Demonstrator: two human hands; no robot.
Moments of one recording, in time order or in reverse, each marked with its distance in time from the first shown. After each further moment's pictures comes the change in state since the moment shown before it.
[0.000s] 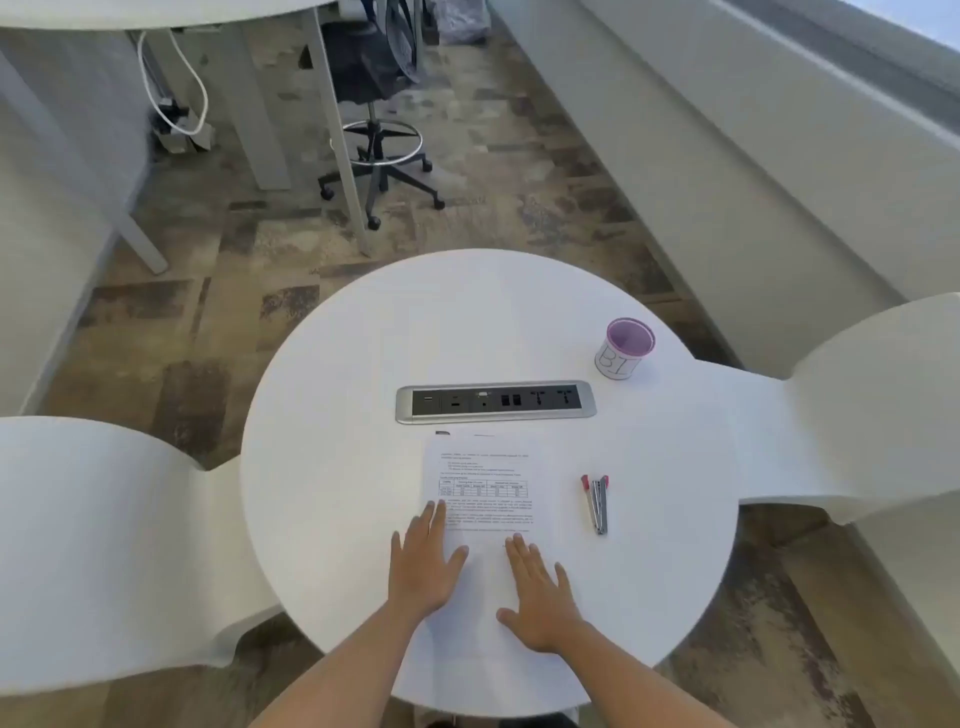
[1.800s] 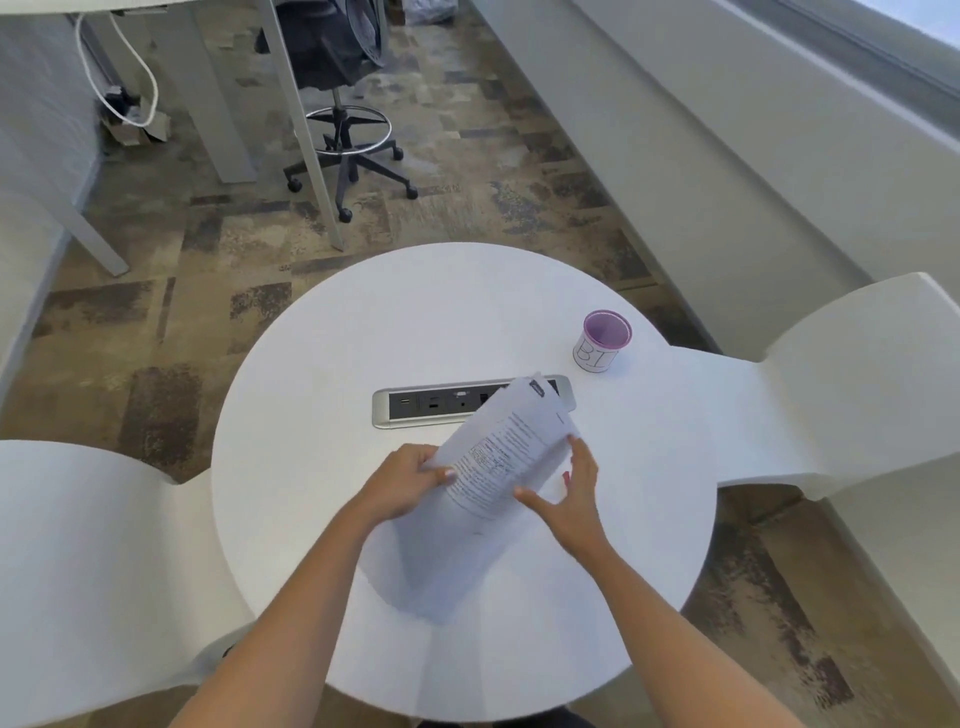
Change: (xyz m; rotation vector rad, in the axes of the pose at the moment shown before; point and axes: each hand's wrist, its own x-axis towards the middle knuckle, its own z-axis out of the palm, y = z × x) left_hand 0.033 0.054 -0.145 -0.561 -0.179 0.107; right_hand 0.016 0.024 -0.102 0.953 0.649 0.030
